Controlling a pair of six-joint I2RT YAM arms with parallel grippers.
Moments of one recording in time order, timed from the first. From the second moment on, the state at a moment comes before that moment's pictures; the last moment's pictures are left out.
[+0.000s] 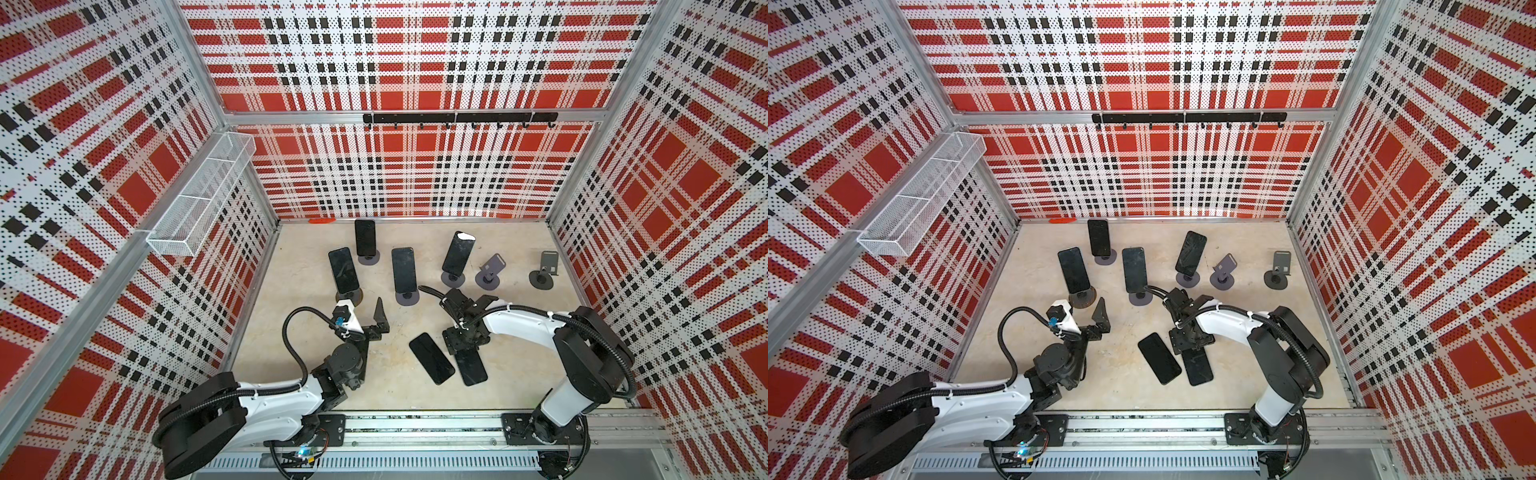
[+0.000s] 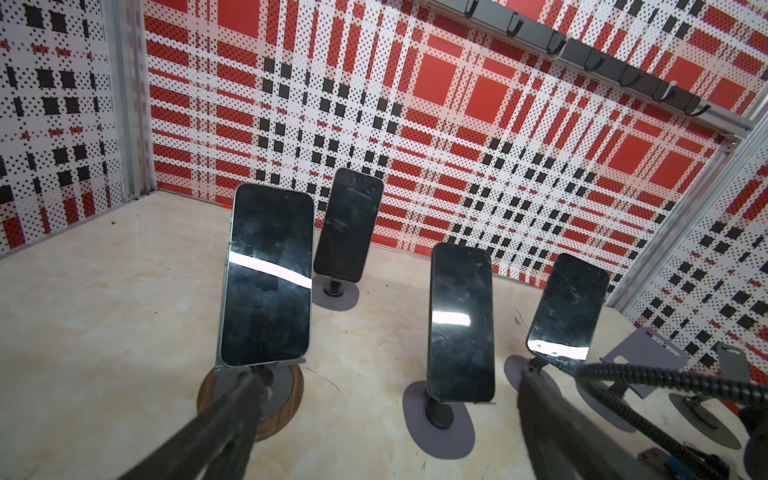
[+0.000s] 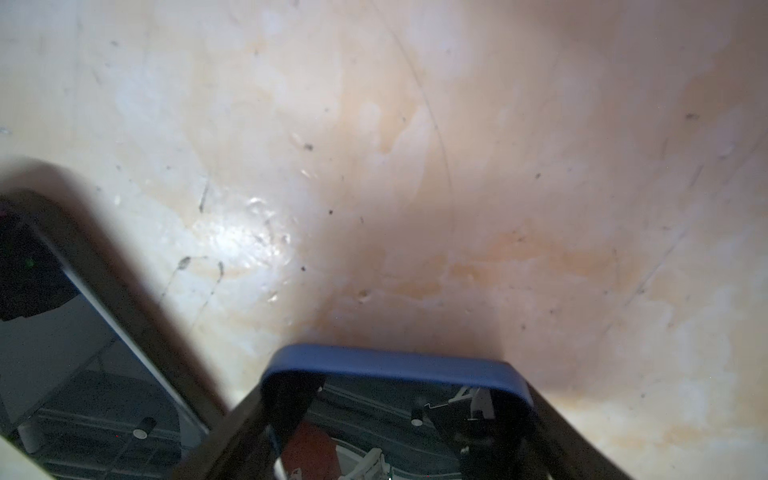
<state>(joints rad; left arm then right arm) -0.99 1.09 0.16 1.01 -0.95 -0.25 0.71 1.66 0.92 -0.71 0.06 0.42</state>
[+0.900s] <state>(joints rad) -0.98 1.08 0.16 1.00 -0.95 -0.25 0.73 1.65 0.93 -0.65 0.13 0.44</state>
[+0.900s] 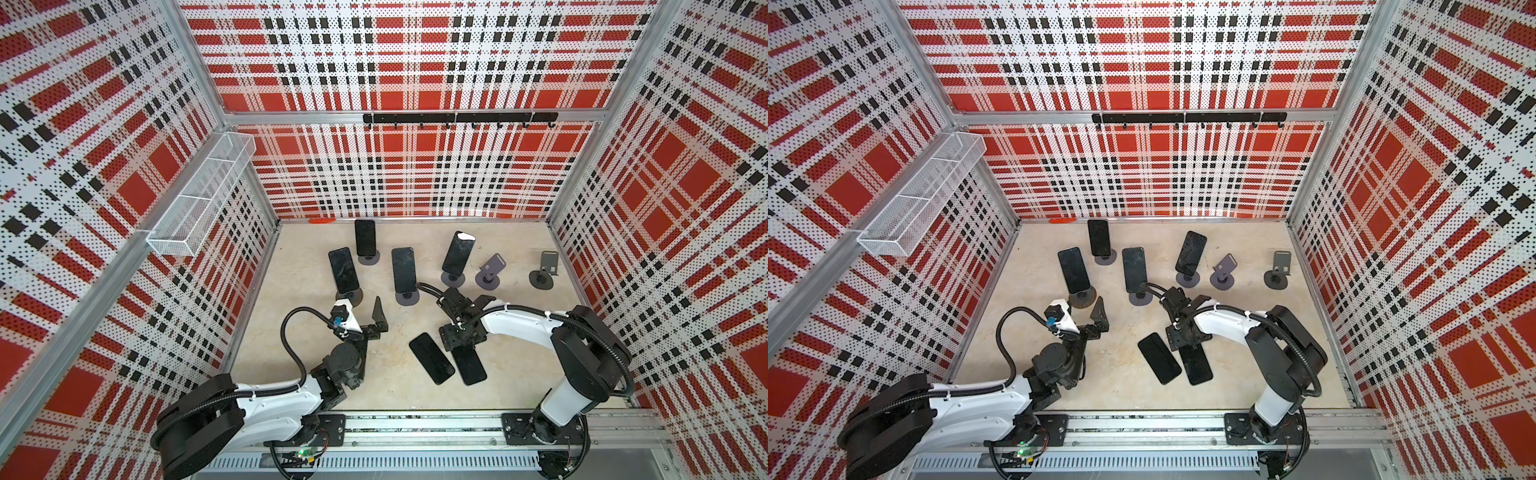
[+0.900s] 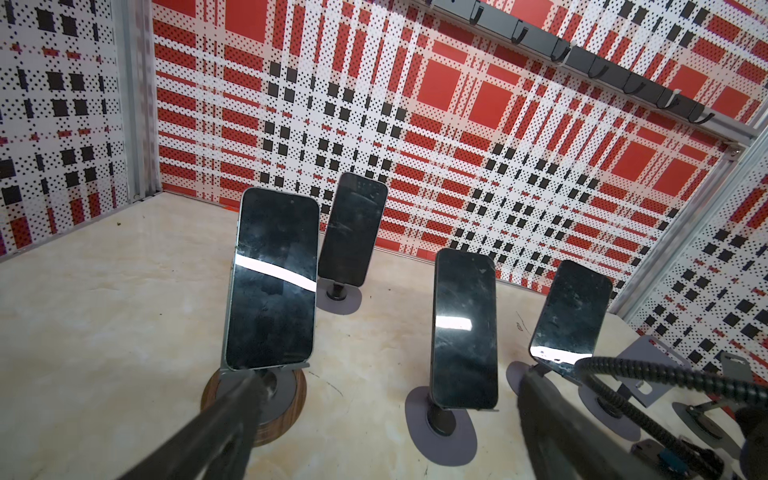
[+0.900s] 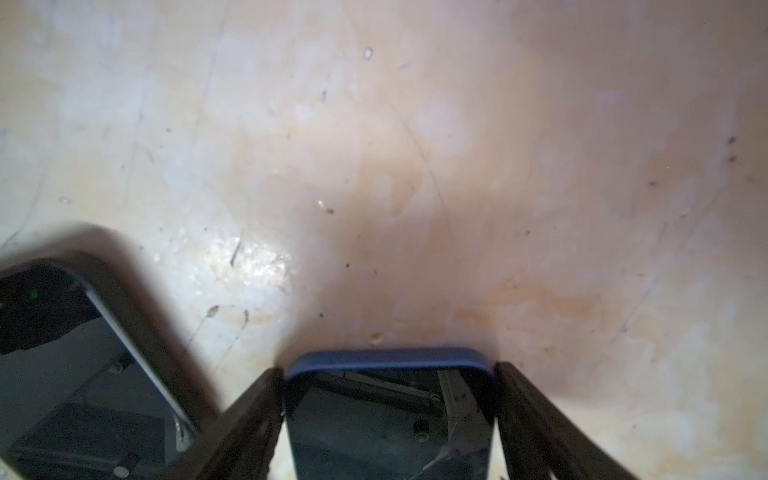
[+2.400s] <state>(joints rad) -0.96 1.15 0.16 1.00 -0.92 -0.25 0.48 1.97 1.83 -0.75 0.53 0.81</state>
